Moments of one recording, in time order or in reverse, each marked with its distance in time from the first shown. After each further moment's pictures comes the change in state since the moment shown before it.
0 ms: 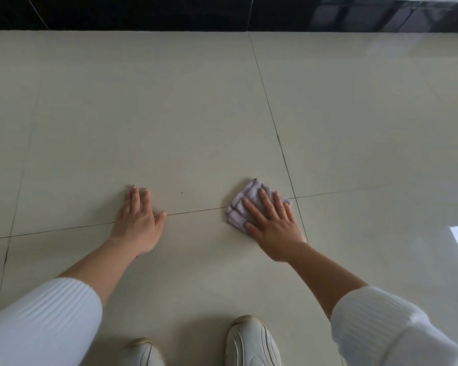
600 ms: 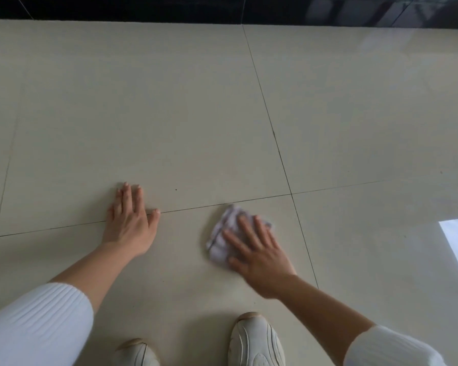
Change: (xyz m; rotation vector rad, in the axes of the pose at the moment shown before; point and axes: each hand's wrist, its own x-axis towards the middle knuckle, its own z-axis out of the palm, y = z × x) left_hand -0.001 -0.004 0.013 -0.027 0.125 0.001; right_hand -0.042 -0.031 0.034 -0.003 0.000 -0.171
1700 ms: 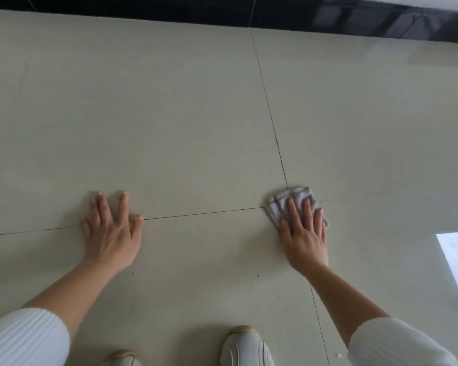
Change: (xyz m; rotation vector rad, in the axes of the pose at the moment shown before) left_hand -0.010 -0.015 0.006 -0.062 0.045 -0.122; right_hand 0.011 0.080 -0.028 0.283 0.160 0.612
